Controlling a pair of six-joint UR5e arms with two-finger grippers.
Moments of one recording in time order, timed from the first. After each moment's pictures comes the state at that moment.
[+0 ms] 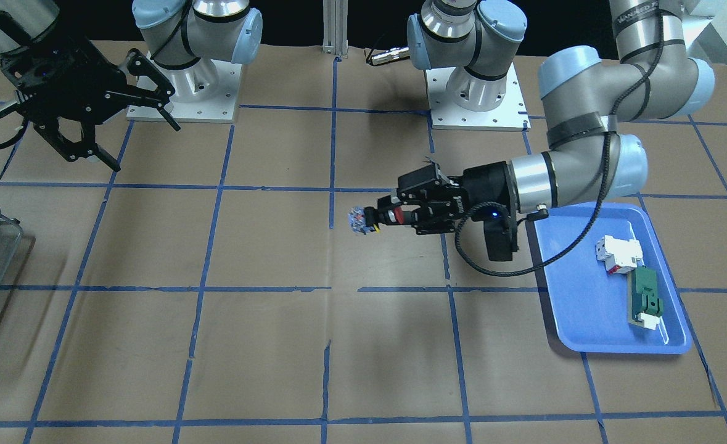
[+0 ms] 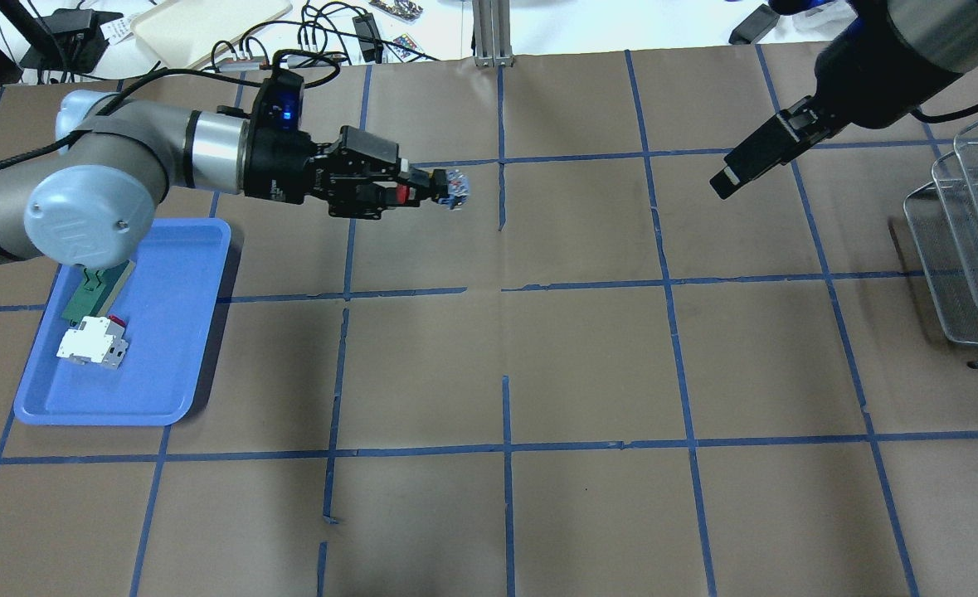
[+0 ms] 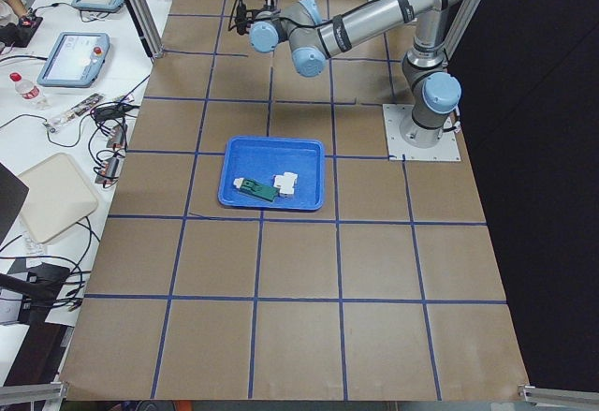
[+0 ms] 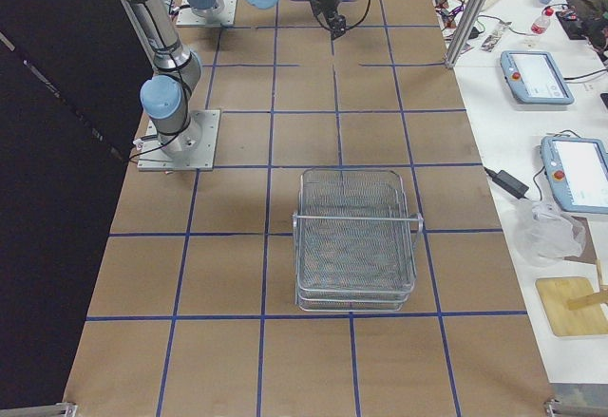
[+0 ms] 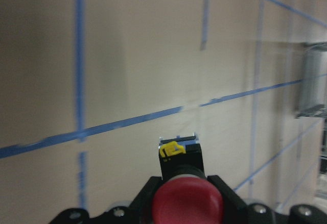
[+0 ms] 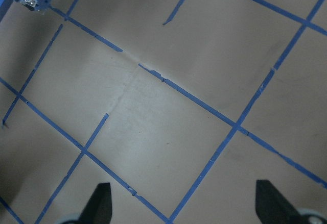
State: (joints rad) left arm -1.46 -1.75 -1.83 -1.49 0.35 0.41; right arm 1.38 -1.65 1.63 -1.56 -1.19 -0.82
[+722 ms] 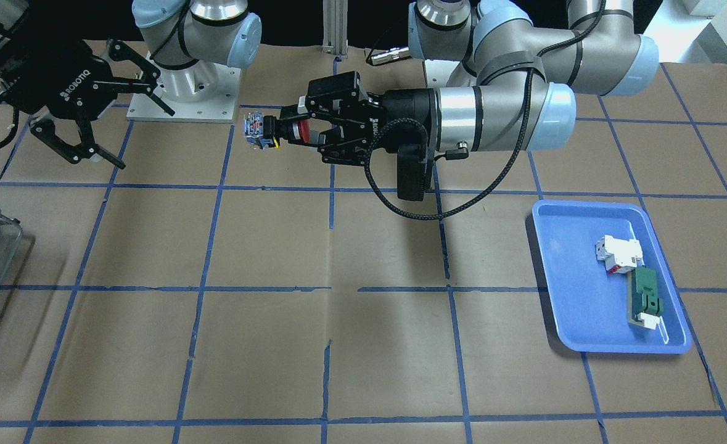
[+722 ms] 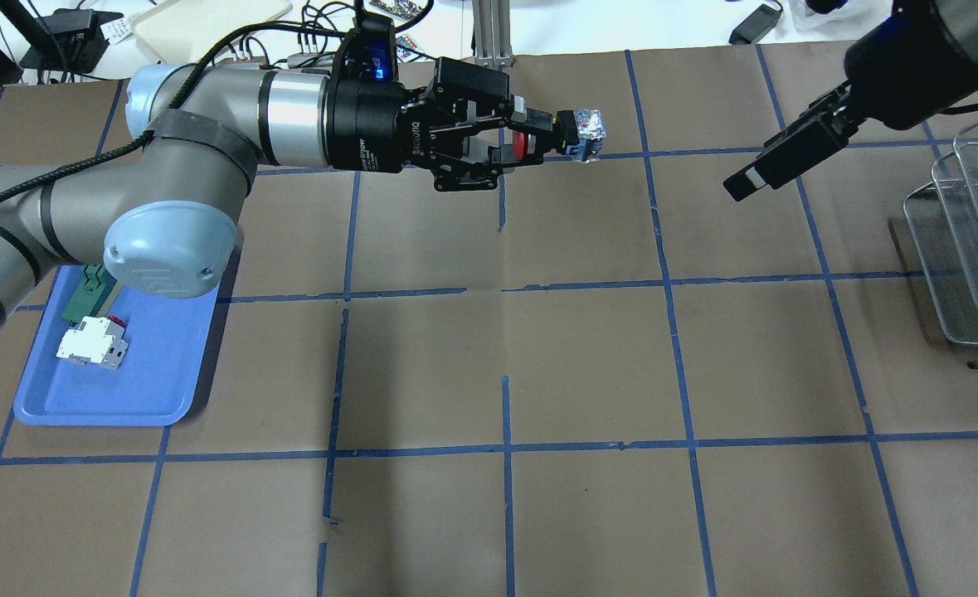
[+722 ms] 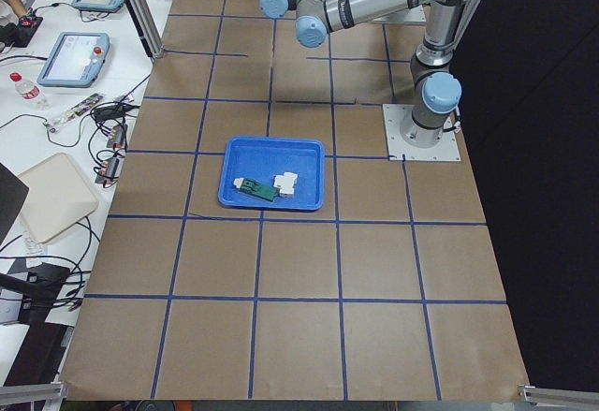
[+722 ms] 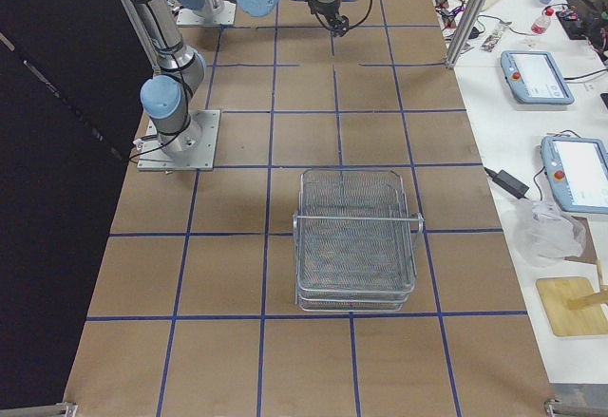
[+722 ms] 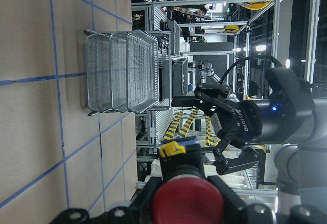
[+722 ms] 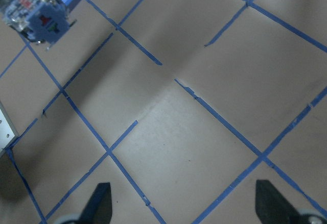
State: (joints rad) left arm -1.62 -1.71 -1.83 -1.16 0.13 -0.02; right arm 1.30 -1.66 1.63 -1.44 -1.03 -1.07
